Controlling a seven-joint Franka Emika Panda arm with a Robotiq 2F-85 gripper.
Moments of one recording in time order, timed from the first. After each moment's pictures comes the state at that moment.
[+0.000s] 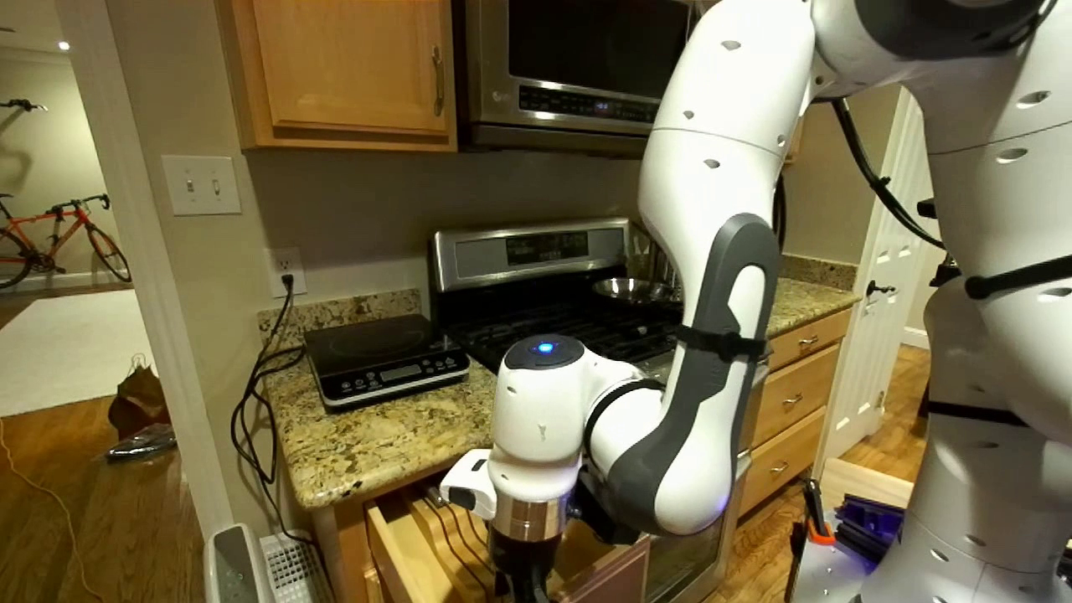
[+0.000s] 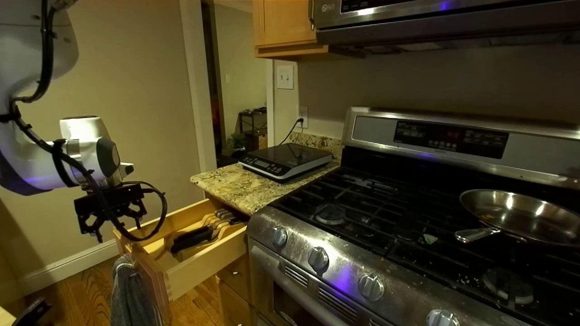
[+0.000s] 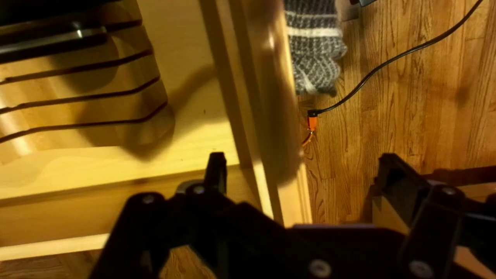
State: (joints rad) arm 0.34 0.36 0.21 -2.53 -0.43 2.99 -0.14
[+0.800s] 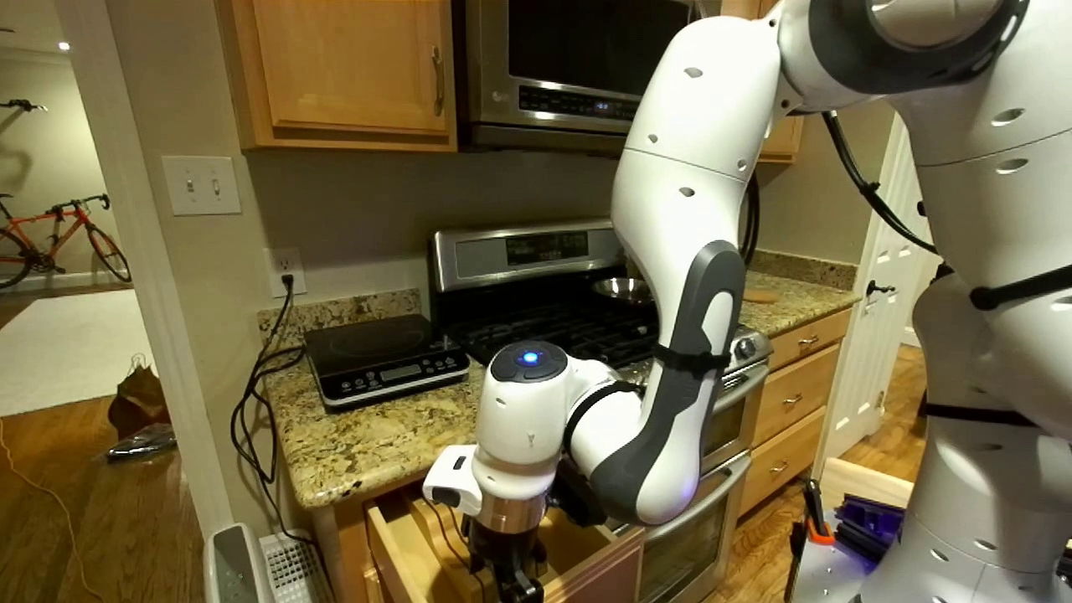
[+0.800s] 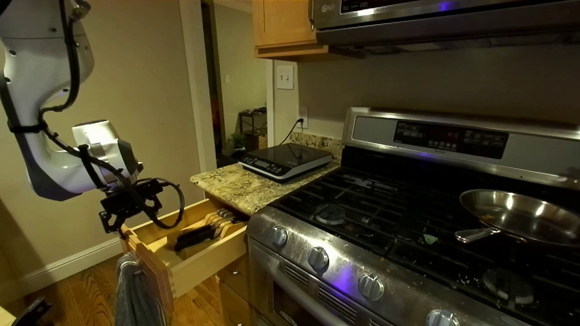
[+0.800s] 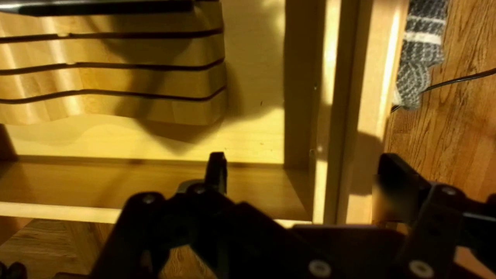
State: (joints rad) arm 0.46 0.44 0.01 -2.43 -0.63 3.03 -0.14
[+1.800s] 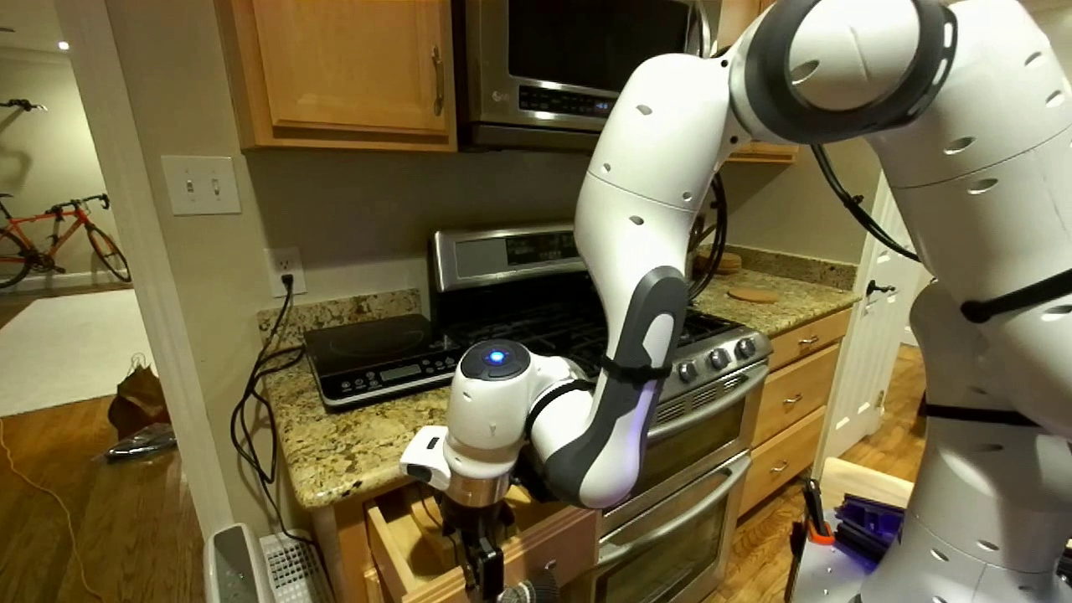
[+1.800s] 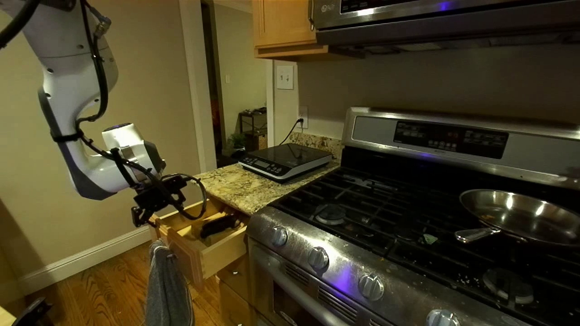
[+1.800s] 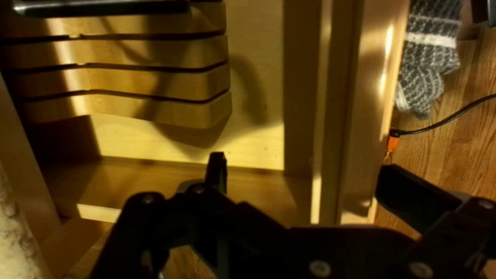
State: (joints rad) arm 0.49 0.56 -0.11 -2.26 -0.68 3.04 -0.15
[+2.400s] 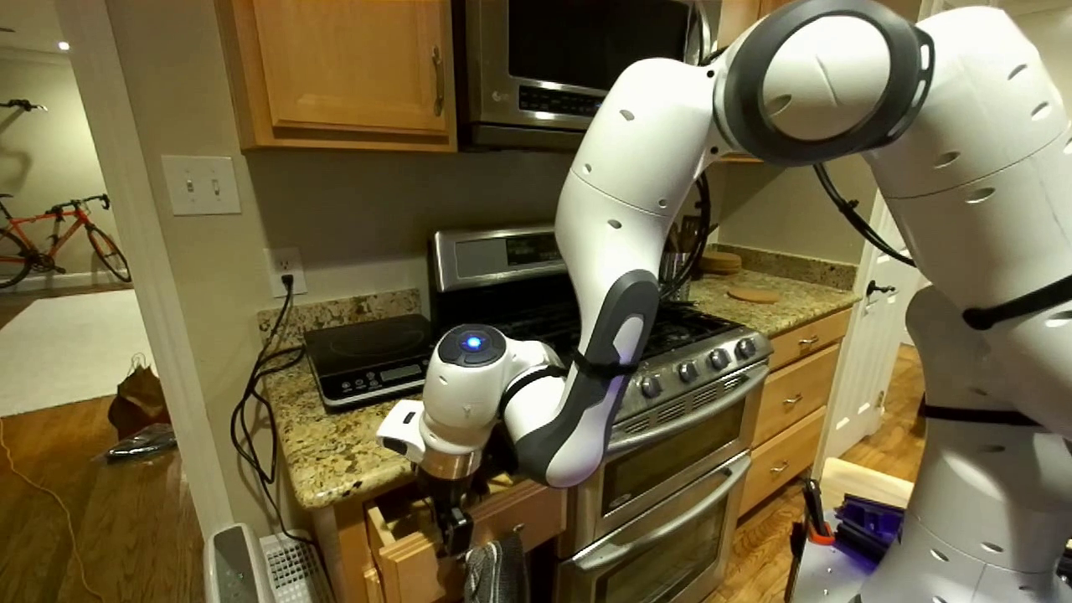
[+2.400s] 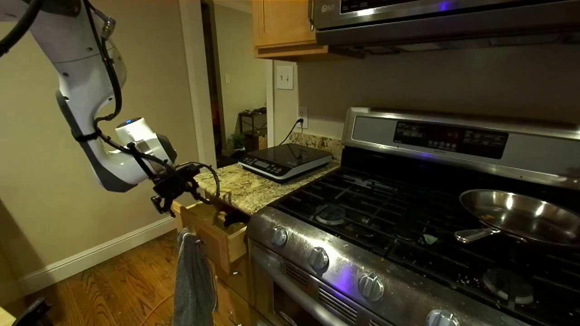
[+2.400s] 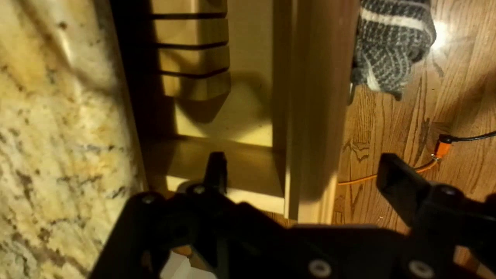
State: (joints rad) arm 0.55 0.60 -0.21 -2.14 -0.72 3.04 -0.16
